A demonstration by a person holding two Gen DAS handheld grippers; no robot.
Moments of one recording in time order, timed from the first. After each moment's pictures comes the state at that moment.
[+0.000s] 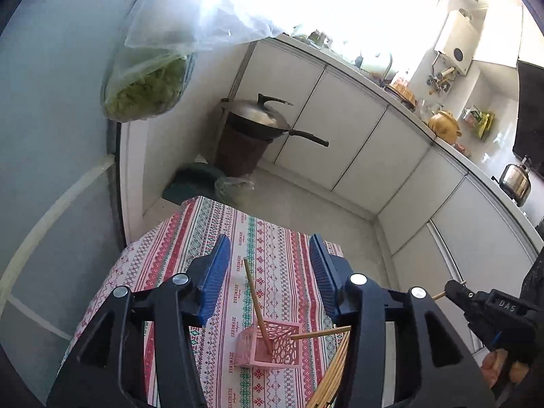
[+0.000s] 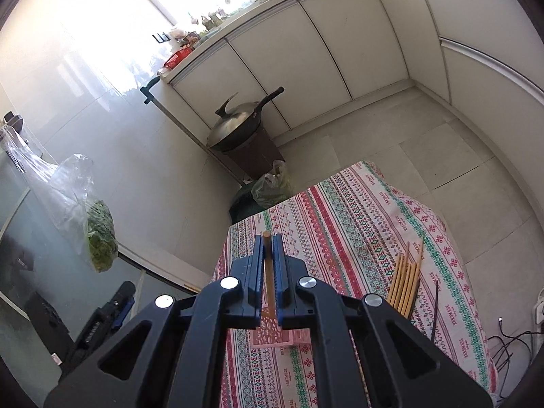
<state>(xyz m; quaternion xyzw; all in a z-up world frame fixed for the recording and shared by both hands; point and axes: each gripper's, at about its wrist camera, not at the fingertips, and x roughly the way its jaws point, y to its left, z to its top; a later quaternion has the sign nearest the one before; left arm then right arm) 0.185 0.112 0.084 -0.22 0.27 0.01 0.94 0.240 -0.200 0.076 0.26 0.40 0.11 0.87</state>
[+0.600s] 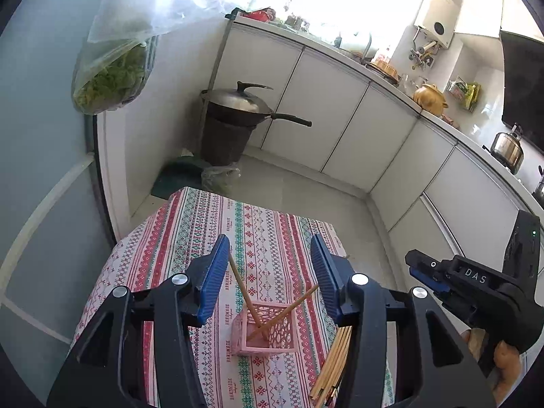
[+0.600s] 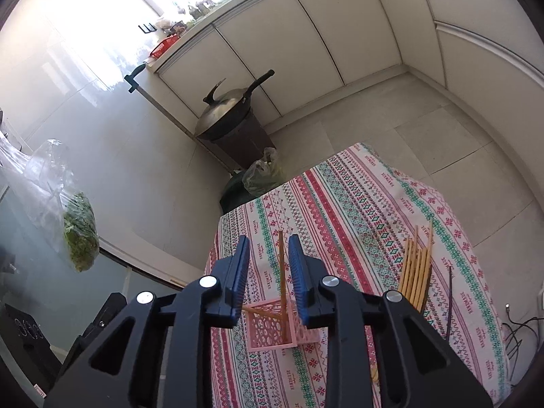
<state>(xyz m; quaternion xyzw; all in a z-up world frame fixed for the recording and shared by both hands) 0.187 0.082 0.076 -0.18 0.30 -0.02 0.94 0.245 -0.180 0.053 0.26 0.41 0.09 0.87</state>
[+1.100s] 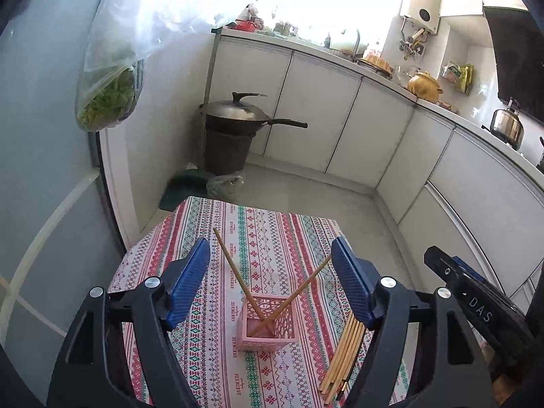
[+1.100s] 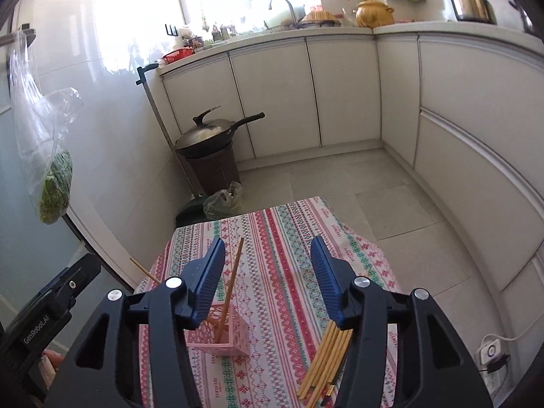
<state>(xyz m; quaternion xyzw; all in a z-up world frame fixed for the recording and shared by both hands) 0.166 0.048 0.081 -0.13 0.28 0.00 0.95 0.187 -0.167 0.073 0.09 0.32 0.02 0.94</state>
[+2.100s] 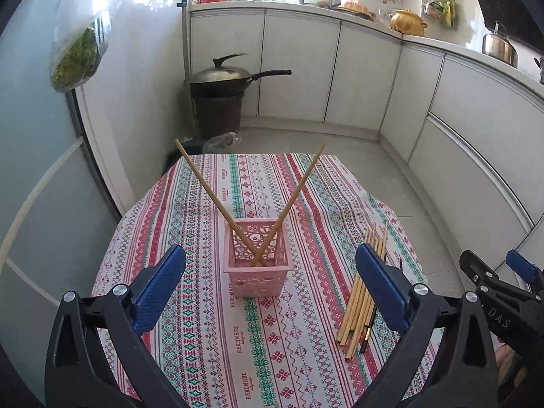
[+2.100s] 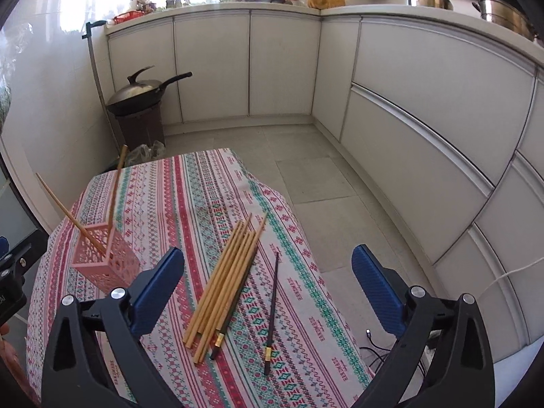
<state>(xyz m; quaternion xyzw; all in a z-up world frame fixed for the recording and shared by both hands) 0.144 -0.015 -0.002 -0.03 0.35 -0.01 0.94 0.132 -0.248 -0.014 0.04 0.40 -0.11 0.91</state>
